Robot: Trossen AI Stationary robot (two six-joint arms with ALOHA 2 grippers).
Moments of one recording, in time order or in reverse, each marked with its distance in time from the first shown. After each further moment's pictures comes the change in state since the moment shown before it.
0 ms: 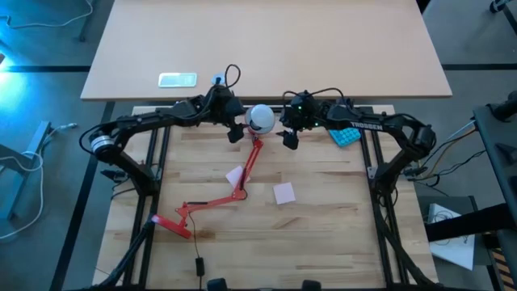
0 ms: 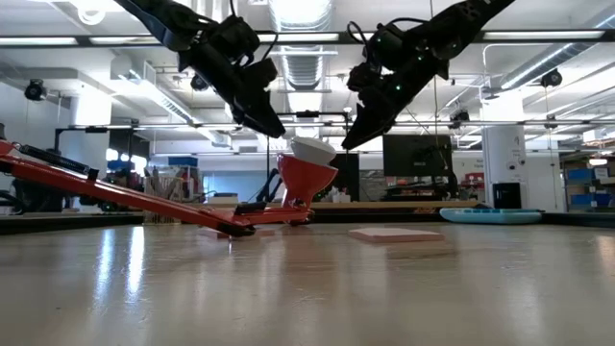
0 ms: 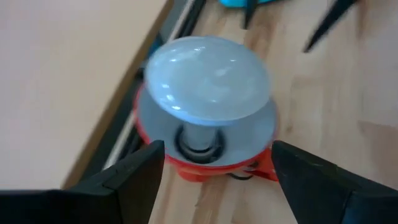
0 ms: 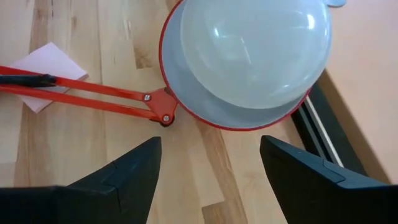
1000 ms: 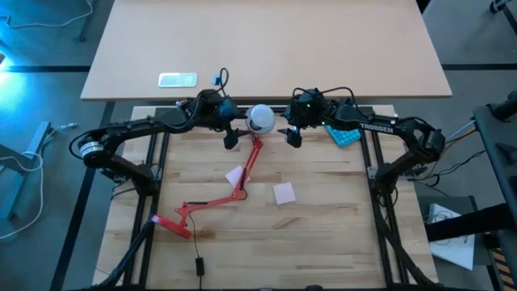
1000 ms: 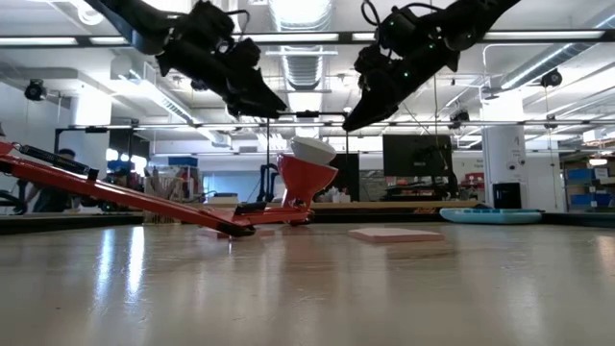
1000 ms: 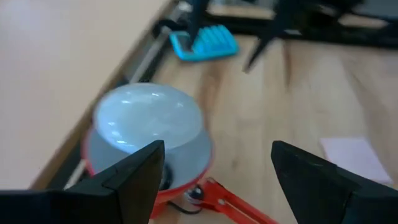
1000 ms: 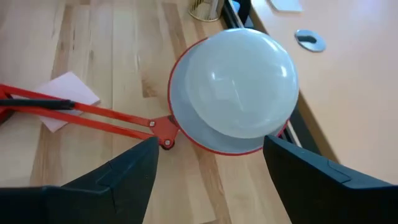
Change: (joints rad) left arm -0.013 -0.122 -0.145 0.187 0.215 -0.075; right arm 0.001 -0.100 -0.038 0.057 -0.033 -0.039
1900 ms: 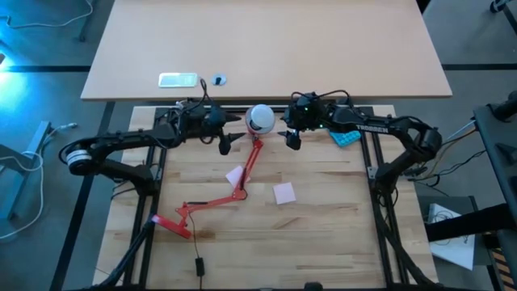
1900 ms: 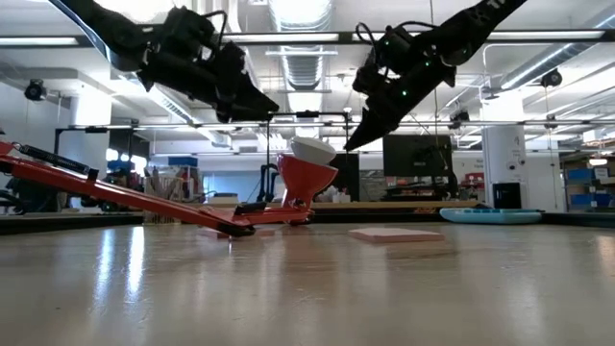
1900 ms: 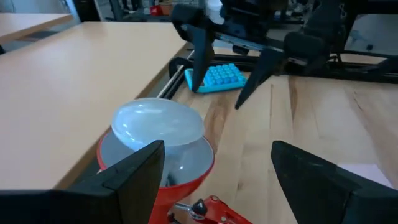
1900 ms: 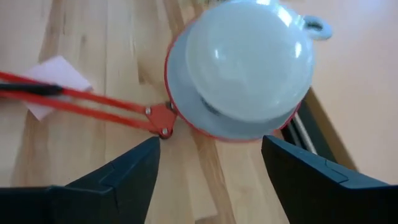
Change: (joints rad) left arm -0.027 -0.154 -0.300 0.388 -0.075 -0.073; right arm -0.007 0.037 -0.054 0.066 0.008 -0.007
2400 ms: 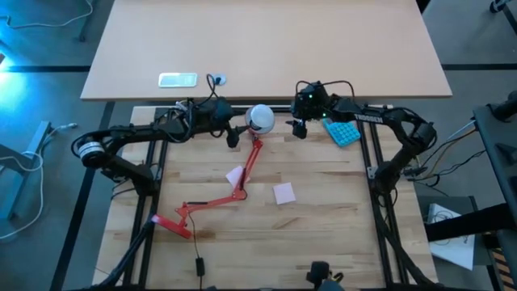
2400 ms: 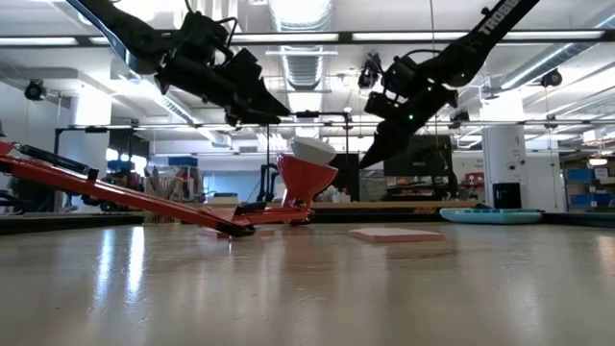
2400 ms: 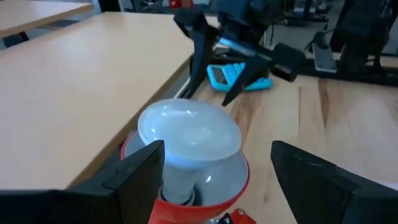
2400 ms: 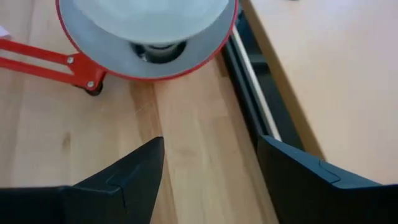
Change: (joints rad) left arm 0.026 0.148 0.082 0.046 -0.046 -0.020; right arm -0.177 0.085 0.002 0.009 -0.052 -0.163
